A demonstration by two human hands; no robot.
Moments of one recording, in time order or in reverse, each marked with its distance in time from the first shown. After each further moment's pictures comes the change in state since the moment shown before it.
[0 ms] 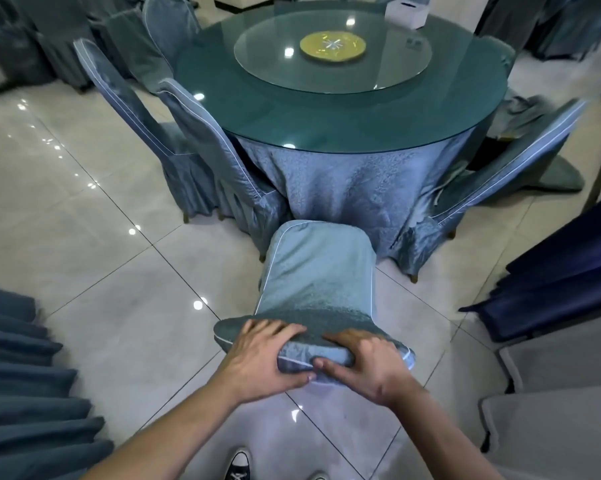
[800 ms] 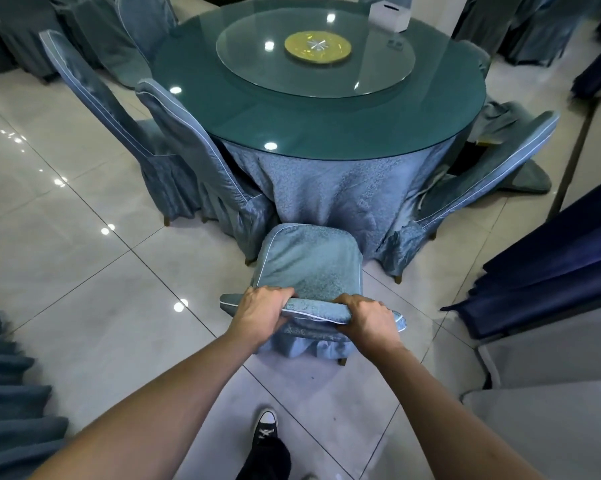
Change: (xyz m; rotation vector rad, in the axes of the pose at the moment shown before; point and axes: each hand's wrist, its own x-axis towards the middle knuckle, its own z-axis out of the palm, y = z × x) left_hand 0.096 -0.019 -0.040 0.095 0.035 -0.060; right_hand 0.077 0.021 -0.020 -0.152 0.154 0.196
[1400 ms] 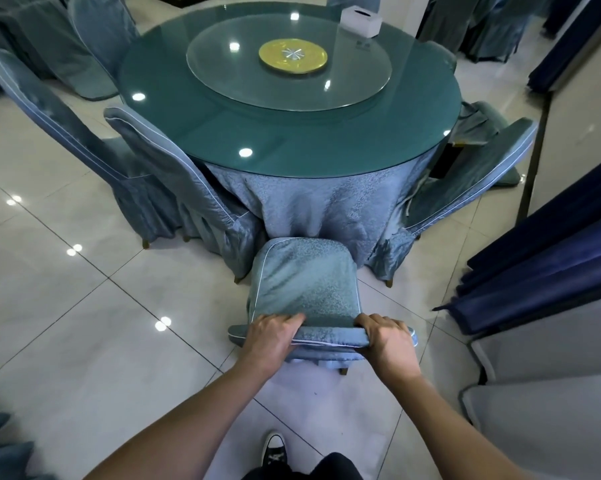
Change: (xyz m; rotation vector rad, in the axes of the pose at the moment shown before) left_hand 0.044 -0.036 -0.003 0.036 0.019 0.154; right_hand 0.028 -0.009 -0.007 -0.057 0.061 0.148
